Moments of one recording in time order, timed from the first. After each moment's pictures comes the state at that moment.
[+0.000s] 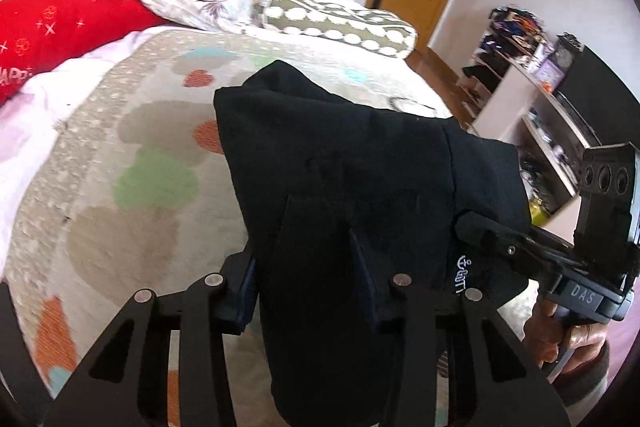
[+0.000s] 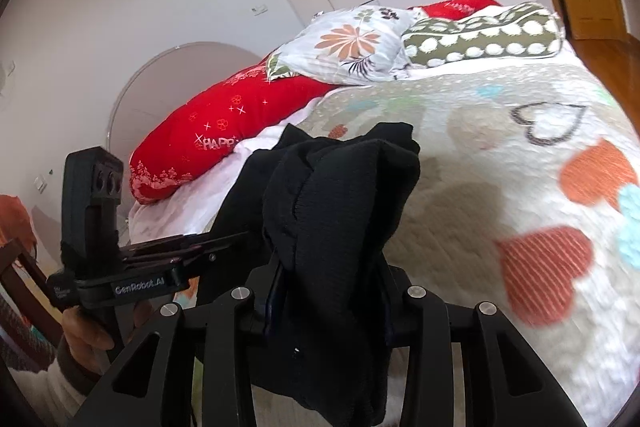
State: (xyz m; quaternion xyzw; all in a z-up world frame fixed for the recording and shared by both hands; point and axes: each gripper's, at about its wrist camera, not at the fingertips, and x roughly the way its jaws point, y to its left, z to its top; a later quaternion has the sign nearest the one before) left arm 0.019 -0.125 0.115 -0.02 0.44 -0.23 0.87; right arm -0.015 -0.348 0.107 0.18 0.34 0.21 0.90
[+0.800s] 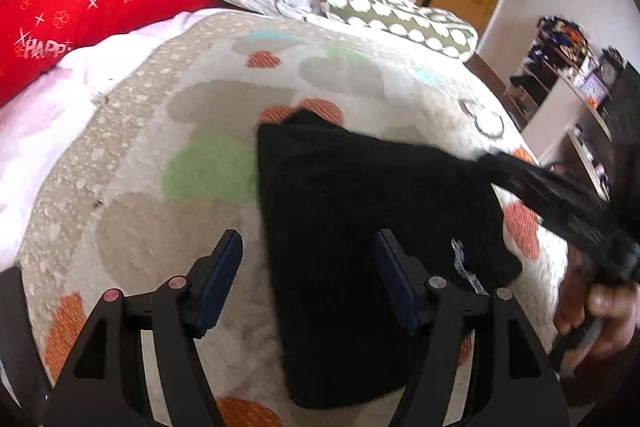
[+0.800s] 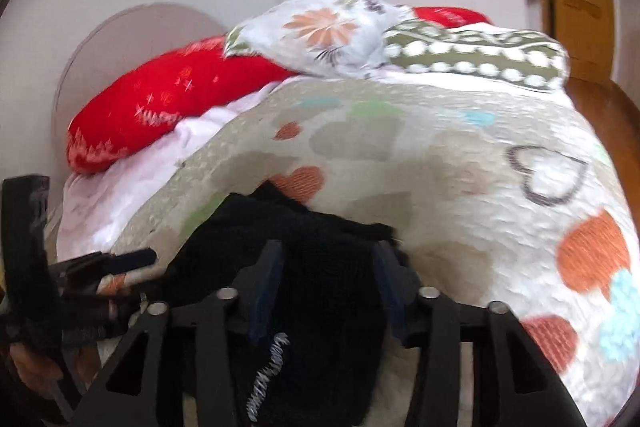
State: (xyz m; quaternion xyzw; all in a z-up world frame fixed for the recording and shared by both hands) left arm 0.036 -0.105 0.073 -0.01 0.45 -0.15 0.88; right arm 0.065 -0.321 0.093 0.07 0.37 0.14 0.91
